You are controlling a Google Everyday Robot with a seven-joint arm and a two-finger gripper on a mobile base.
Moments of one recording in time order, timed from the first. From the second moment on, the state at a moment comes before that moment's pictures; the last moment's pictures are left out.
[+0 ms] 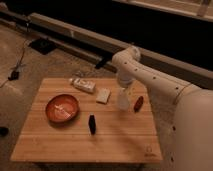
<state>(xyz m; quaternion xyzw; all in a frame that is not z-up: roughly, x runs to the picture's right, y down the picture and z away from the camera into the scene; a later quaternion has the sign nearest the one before) 0.102 0.010 0.843 -0.30 -0.05 -0.21 0.93</state>
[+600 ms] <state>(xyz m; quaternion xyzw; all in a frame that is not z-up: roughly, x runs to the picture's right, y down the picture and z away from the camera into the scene) 0.121 0.016 0.867 -0.32 -0.07 -0.20 0.93</state>
